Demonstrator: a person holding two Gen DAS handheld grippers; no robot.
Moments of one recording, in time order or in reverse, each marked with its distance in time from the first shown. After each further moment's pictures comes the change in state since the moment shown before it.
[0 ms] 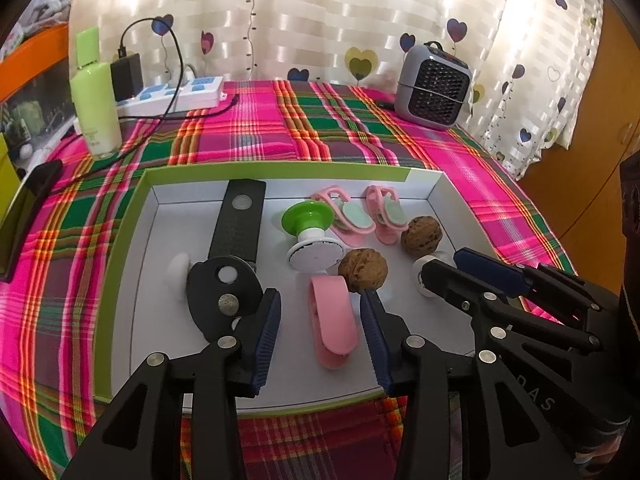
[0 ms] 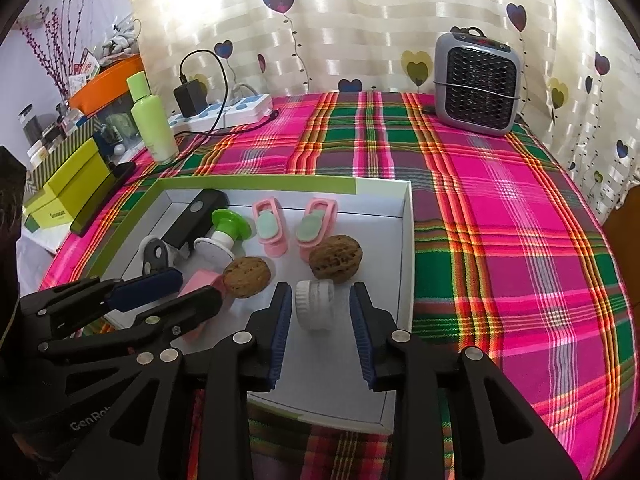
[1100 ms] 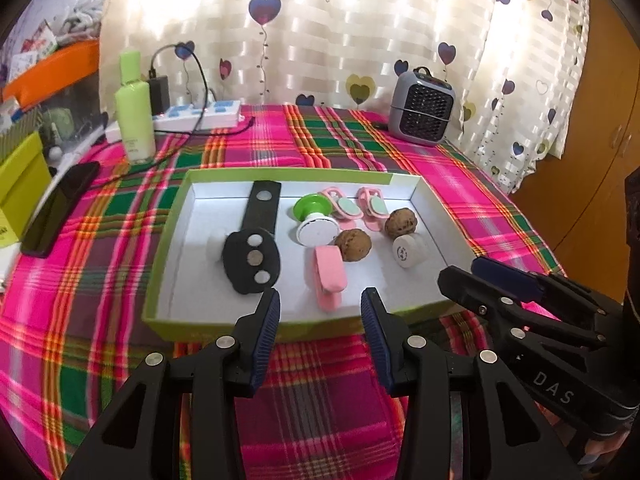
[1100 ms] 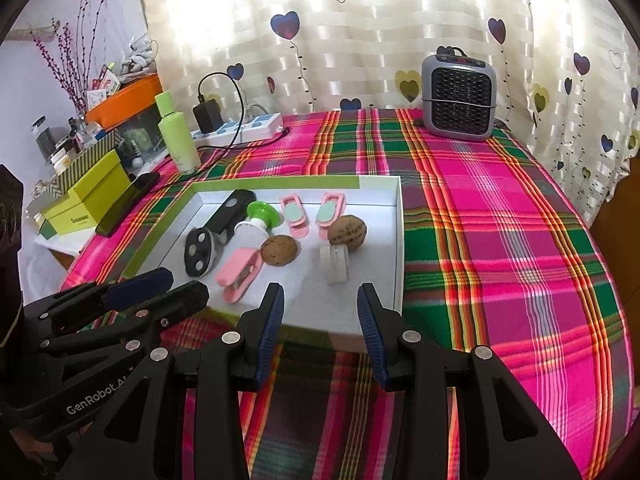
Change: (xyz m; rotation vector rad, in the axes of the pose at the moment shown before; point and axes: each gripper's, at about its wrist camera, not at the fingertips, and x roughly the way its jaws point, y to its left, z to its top) left arm -0.054 -0.003 -0.033 0.001 -0.095 0.034; right arm -0.049 0.014 -0.029 0.024 -0.073 0.010
